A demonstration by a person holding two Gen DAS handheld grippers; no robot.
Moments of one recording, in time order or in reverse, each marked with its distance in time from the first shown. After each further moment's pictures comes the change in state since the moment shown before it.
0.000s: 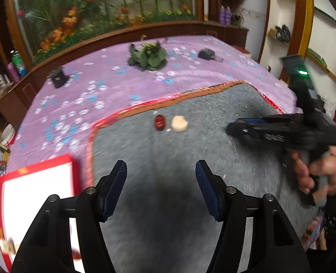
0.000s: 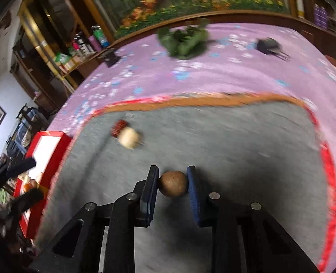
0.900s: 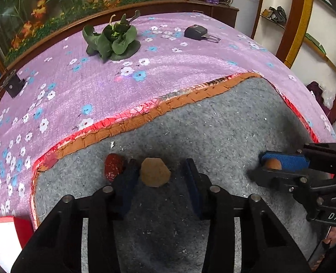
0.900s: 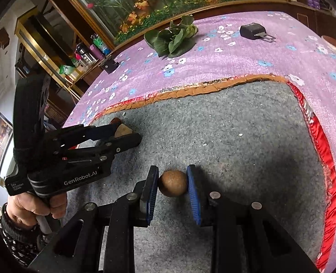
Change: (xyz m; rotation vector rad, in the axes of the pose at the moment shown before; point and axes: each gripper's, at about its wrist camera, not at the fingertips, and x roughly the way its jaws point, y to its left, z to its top) left arm 0.105 -0.023 0.049 0.060 0.104 -0.082; right arm -0.005 -0.012 -0.007 0.040 0.001 0.067
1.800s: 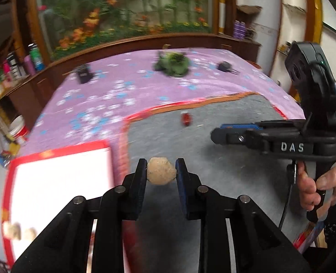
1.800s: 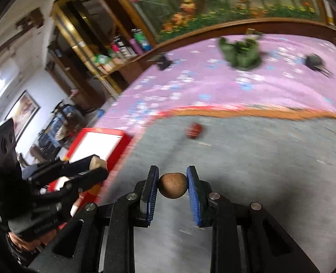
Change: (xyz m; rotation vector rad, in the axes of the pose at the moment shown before) left arm -0.151 0.060 -0.111 -0.168 -0.196 0.161; right arm 0.007 0.121 0.005 -0.164 -0.033 0.220
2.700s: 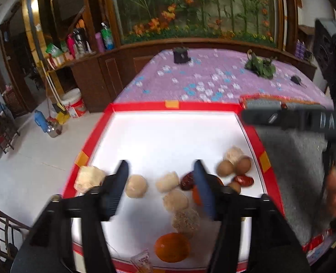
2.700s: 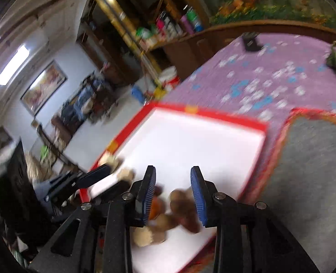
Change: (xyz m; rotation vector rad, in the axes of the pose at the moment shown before) left arm -0.041 0.132 -0.085 -0.202 -0.043 0.300; right arm 0.097 0.147 0.002 -0.098 0.041 0.083
